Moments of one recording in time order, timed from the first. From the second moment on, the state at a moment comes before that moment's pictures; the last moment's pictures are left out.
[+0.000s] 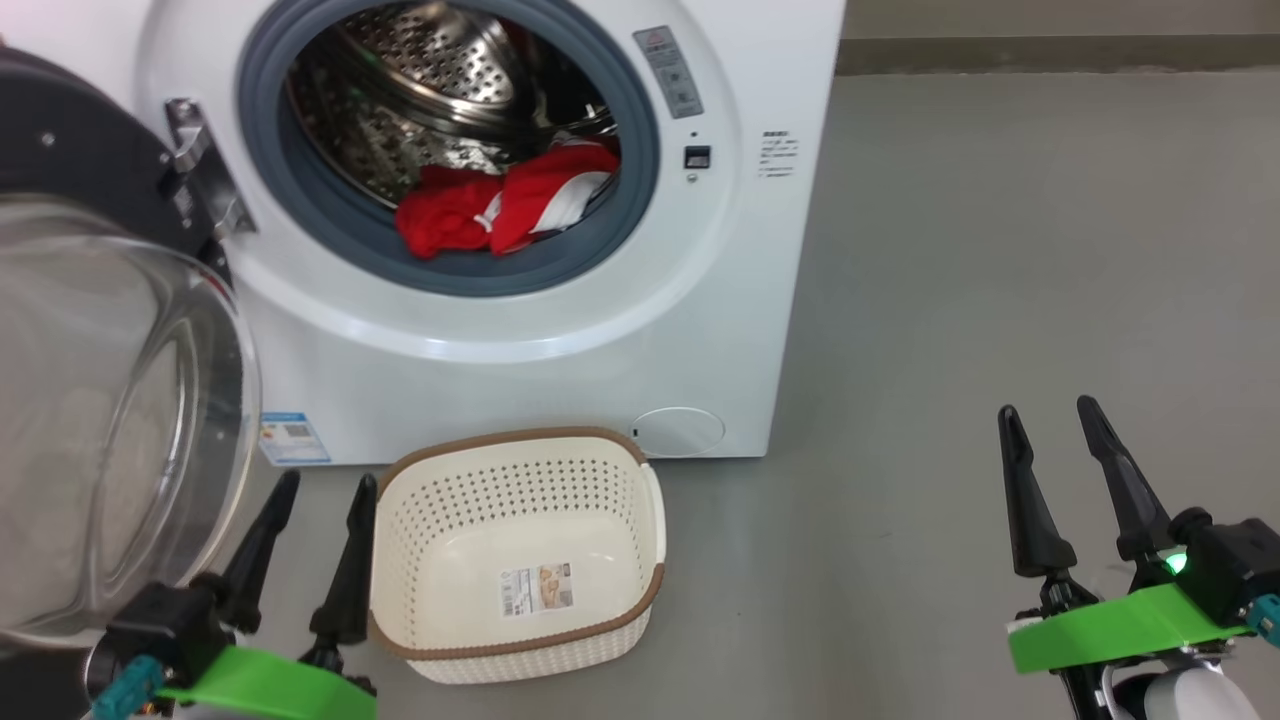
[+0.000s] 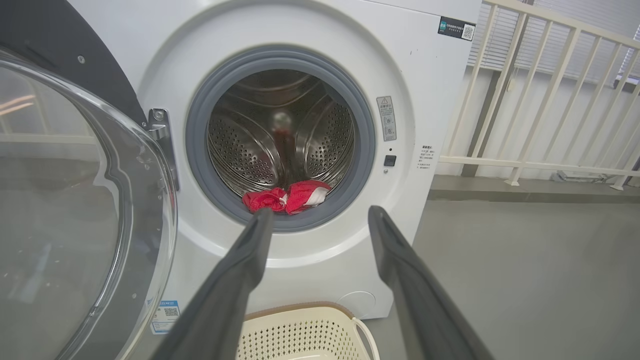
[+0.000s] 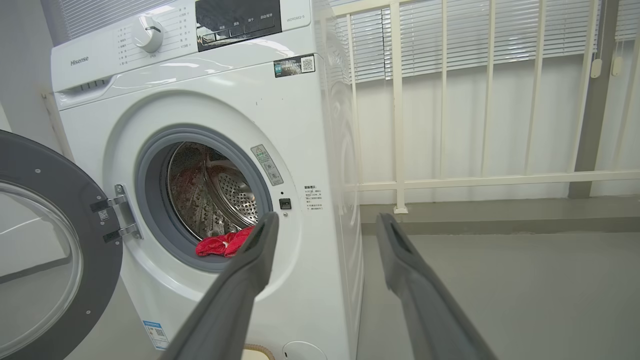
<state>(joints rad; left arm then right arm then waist) -0.17 0.20 -0.11 0.25 -0.41 -0.11 -0.26 -0.05 -0.05 -0.05 0.09 0.31 0.12 -0.26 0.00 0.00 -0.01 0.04</state>
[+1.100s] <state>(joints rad) 0.01 0.20 -0.08 0.23 -0.37 -0.12 -0.26 0.08 -0.05 -0.08 0.08 0.28 0.12 -0.26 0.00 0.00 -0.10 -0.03</state>
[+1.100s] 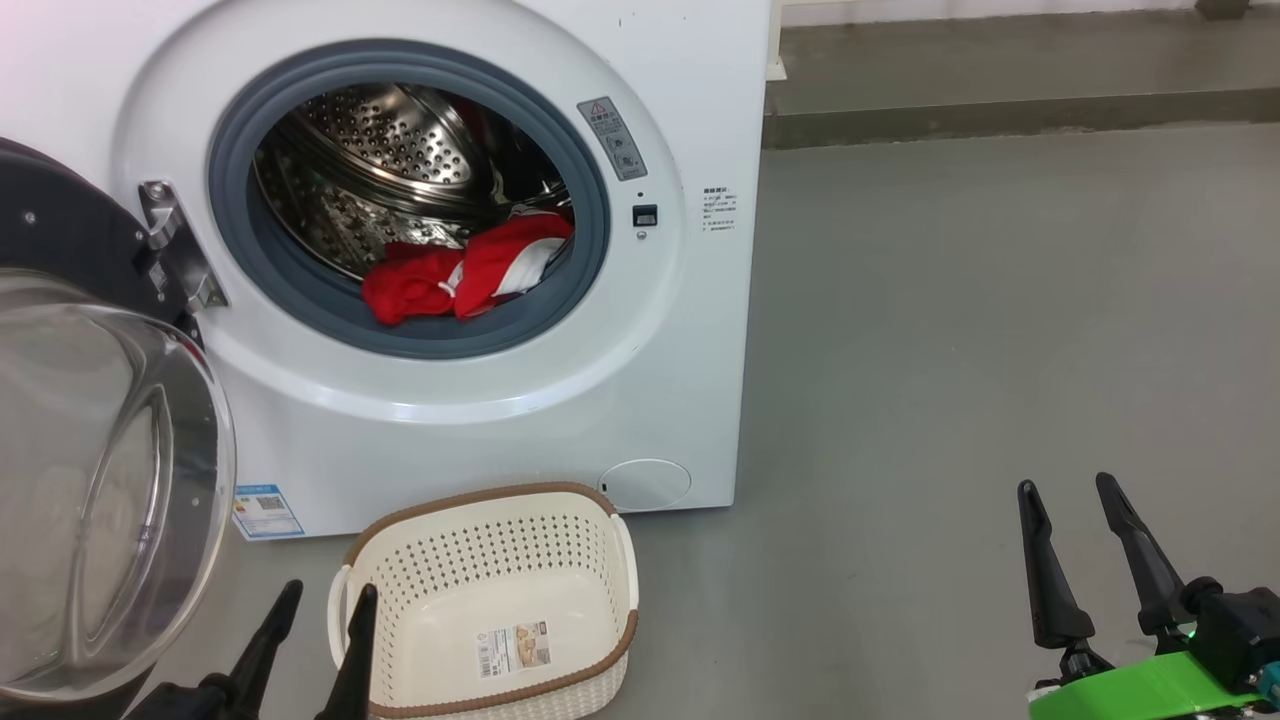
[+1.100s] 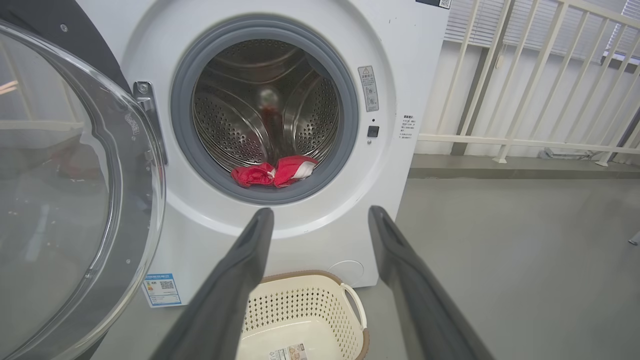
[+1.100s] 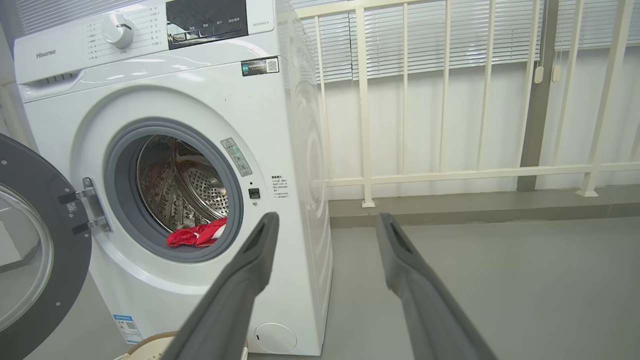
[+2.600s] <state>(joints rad) 0.02 0.17 -0.06 0.20 -0.30 -0.12 -0.26 0.08 -0.05 -0.06 0.10 0.28 0.12 -0.26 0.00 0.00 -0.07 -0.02</state>
